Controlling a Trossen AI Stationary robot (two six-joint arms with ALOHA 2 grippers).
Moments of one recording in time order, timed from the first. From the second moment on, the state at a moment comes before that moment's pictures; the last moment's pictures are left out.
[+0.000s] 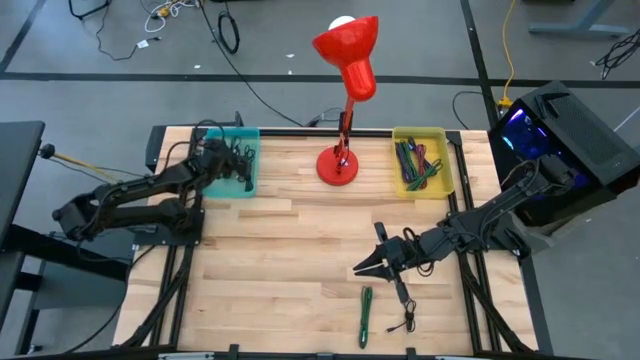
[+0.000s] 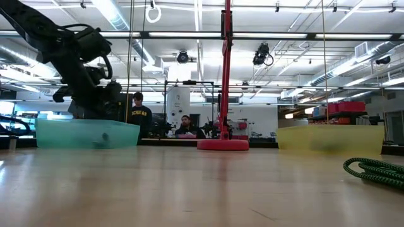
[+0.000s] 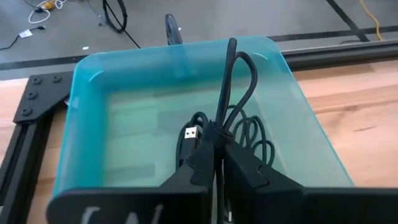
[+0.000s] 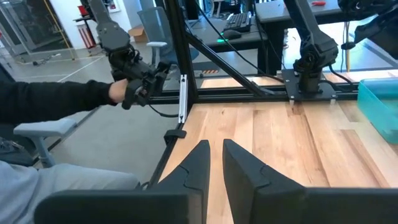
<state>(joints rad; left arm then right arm) 0.70 0.94 0.36 -0.15 -0.55 -0.48 0.53 1.26 0.84 0.22 0.23 0.22</state>
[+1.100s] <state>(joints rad) 0.40 0.89 0.47 0.07 0.34 -0.49 0.53 1.26 0.84 -0.07 0.20 0.60</state>
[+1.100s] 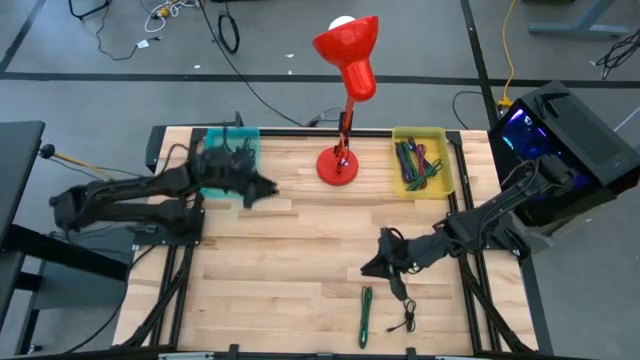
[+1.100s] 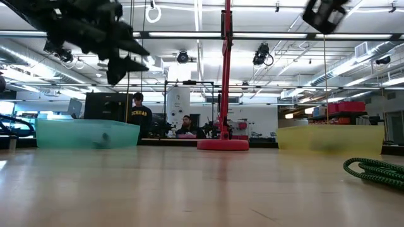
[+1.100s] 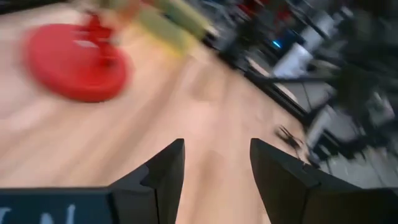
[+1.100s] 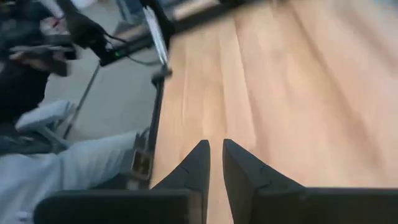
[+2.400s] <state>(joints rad) -0.74 1.26 0.47 0.62 -0.77 -0.53 0.85 1.52 0.84 -0.41 -0.12 1.72</state>
